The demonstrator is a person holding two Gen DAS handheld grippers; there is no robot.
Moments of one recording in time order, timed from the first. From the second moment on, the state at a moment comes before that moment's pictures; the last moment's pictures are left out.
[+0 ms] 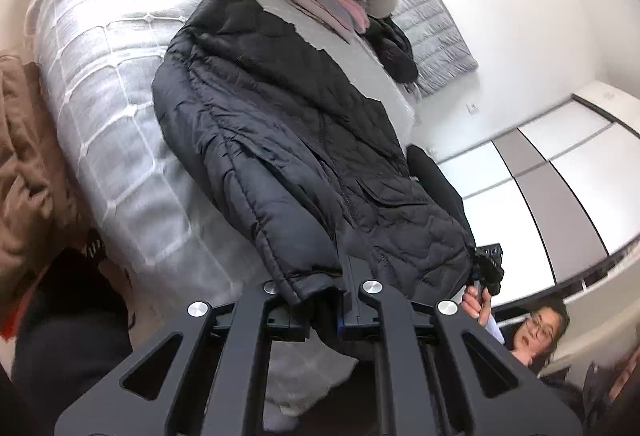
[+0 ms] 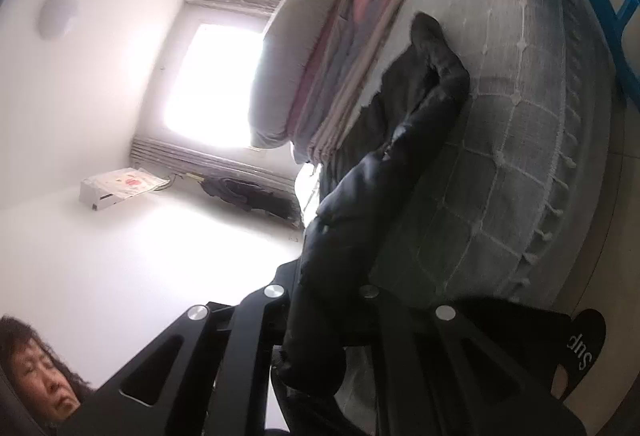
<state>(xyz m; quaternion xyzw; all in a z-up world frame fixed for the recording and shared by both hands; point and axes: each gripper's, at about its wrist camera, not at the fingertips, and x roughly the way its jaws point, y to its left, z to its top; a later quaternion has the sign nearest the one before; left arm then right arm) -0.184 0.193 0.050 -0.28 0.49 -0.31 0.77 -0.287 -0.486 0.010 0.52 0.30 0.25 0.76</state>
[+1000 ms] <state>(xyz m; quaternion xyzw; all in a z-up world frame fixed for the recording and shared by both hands) -0.023 0.199 0.073 -0.36 0.41 -0.35 0.76 -0.148 -0.519 0.043 0.54 0.26 0.27 0.76</state>
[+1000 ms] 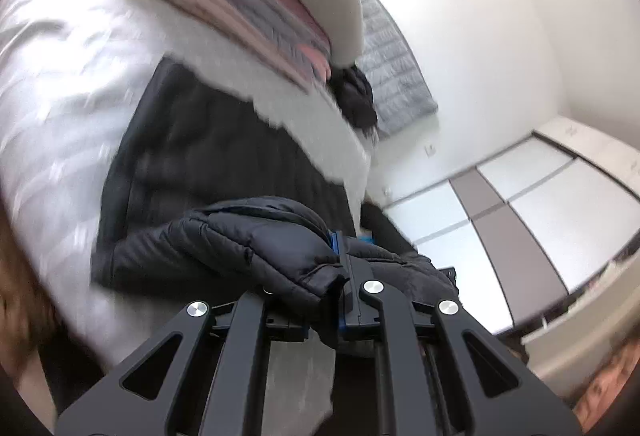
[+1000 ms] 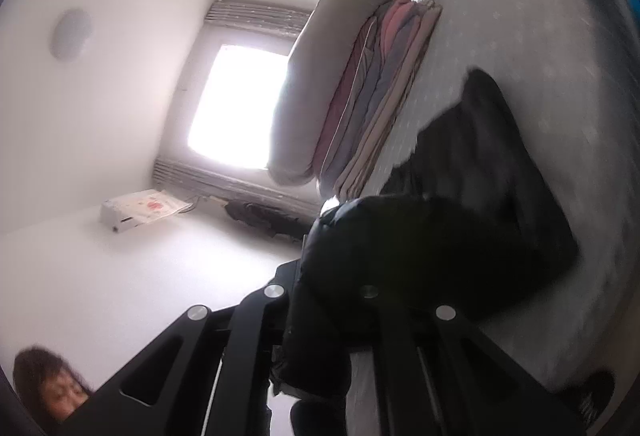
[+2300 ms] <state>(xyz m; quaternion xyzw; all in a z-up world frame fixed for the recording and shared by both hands) 0.209 0.163 -0.002 -0.48 0.35 -0.25 0.77 0.192 -0.390 -0.052 0.54 0.42 0.21 0.69</state>
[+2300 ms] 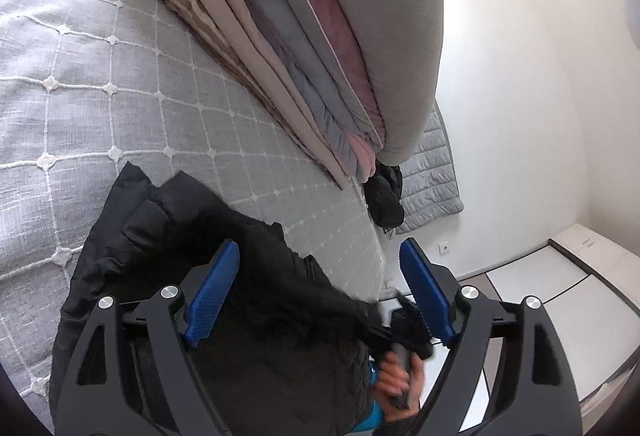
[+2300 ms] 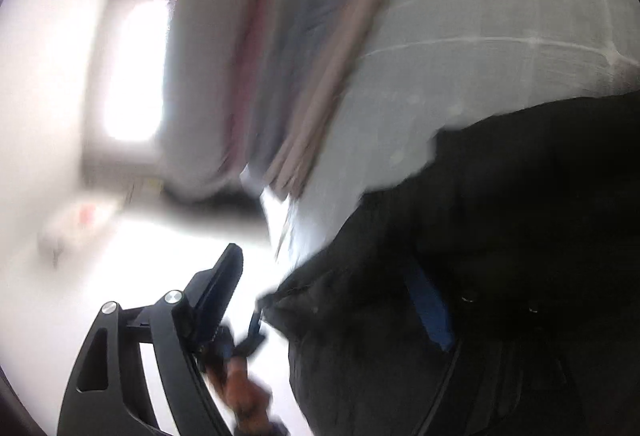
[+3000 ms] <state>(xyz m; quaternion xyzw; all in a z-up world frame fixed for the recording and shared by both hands) 0.210 0.052 -0.043 -0.21 0.38 -0.21 0.88 0.129 -0.400 -0.050 0.15 0.43 -0.02 0.89</state>
